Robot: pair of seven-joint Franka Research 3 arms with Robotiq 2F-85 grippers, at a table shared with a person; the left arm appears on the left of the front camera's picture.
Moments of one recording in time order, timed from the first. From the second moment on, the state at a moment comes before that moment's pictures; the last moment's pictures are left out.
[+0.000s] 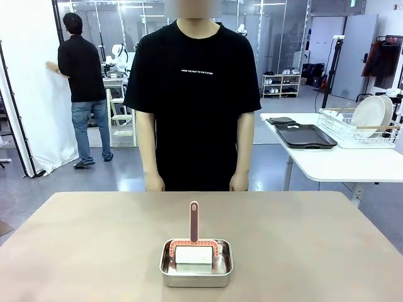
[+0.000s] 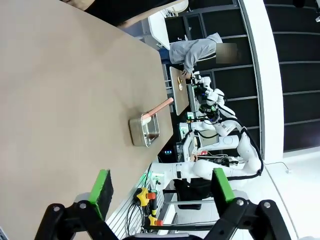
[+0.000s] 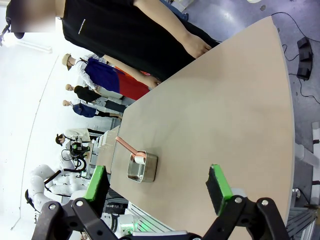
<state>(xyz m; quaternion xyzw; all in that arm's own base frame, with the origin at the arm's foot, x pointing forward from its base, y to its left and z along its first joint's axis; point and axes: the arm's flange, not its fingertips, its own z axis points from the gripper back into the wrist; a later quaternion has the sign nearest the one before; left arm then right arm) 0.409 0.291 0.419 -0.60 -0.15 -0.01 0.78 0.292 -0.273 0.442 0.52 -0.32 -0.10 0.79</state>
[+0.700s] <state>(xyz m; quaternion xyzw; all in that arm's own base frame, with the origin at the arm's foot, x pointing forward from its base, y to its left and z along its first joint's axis) 0.409 0.291 0.419 -0.60 -0.15 -0.01 0.78 0.292 -0.273 0.442 0.52 -0.32 -0.10 0.79</state>
